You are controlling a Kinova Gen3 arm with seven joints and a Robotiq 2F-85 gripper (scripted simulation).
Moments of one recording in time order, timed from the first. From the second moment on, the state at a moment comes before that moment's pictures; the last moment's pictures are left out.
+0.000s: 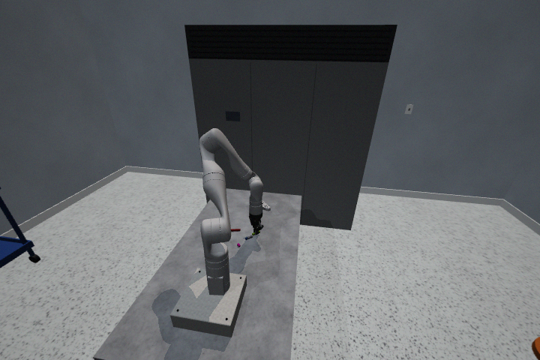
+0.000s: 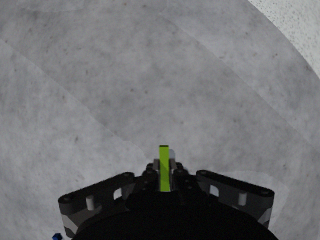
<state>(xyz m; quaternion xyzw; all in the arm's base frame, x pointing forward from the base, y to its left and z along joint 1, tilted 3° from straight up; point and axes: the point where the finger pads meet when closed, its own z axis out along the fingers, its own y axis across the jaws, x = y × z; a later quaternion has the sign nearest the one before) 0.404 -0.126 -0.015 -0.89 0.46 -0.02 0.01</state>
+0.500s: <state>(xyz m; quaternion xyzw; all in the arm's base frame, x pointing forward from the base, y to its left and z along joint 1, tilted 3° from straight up) 0.405 -0.125 -0.018 -0.89 0.46 -0.02 0.01</state>
